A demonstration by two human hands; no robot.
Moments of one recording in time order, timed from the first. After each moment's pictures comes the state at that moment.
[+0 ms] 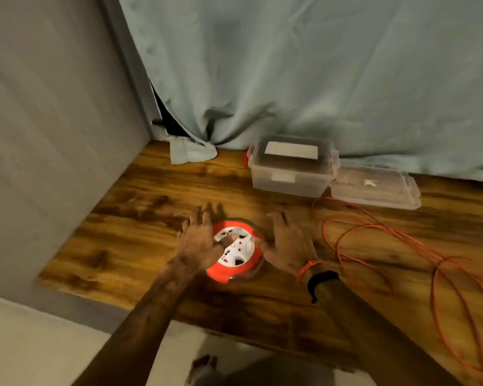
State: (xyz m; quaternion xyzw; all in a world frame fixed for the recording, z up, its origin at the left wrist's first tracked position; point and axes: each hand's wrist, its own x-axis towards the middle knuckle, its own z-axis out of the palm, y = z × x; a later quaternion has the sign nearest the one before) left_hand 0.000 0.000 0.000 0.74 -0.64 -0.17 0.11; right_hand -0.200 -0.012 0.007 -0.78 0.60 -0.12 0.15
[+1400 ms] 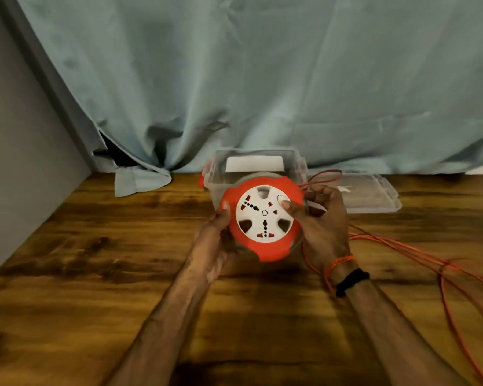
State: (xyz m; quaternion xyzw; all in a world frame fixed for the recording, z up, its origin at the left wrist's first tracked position) left_hand -0.097 -0.095 -0.031 0.43 -0.30 -0.66 0.53; right_hand -0.285 -0.096 -0.024 -0.42 0.57 -0.64 0.30
